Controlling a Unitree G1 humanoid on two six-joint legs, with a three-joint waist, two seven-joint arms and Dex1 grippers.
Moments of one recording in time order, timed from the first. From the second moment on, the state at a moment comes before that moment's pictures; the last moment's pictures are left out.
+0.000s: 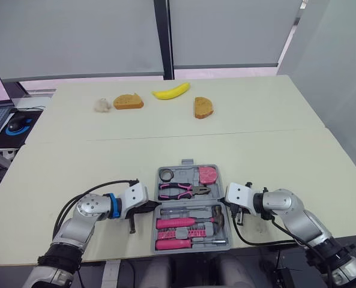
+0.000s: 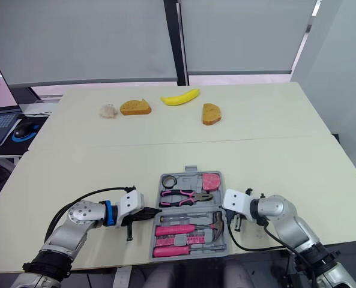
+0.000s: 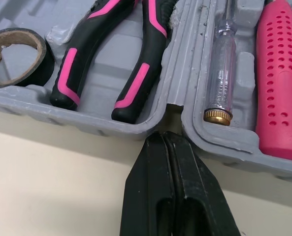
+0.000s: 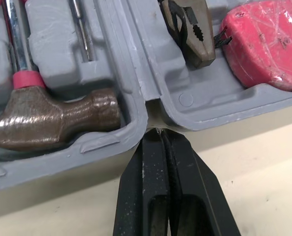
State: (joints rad) left arm -0.17 0.64 -0.15 0.28 -0.06 -0.09 -1.13; right arm -0.21 -0.60 0.37 -0.10 -0.18 0.29 0.91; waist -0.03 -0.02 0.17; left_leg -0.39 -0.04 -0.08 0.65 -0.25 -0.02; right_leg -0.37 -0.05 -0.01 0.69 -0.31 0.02
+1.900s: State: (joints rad) left arm -0.15 0.63 -0.41 0.00 -0.02 -0.10 -1.24; right arm -0.25 -0.51 0.07 -0.40 0.23 1.04 0.68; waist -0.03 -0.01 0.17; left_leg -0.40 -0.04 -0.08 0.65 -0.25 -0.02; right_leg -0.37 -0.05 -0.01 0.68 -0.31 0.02
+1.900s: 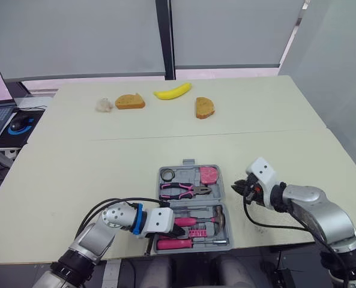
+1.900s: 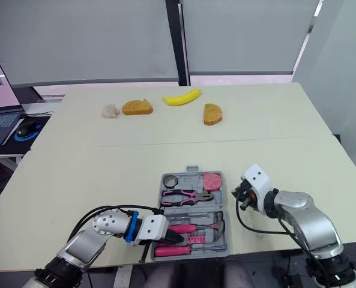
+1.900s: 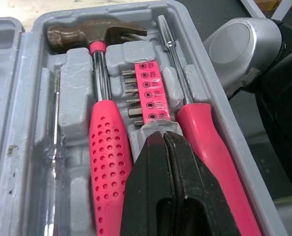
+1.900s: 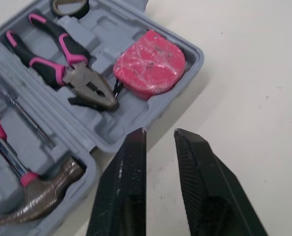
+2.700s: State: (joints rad) left arm -0.15 0.64 -0.43 0.00 -0.02 -0.08 -1.23; right arm -0.61 -0.28 0.01 0.20 0.35 1.23 0.55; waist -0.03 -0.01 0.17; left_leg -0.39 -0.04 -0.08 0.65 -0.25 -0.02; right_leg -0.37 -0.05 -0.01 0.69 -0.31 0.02
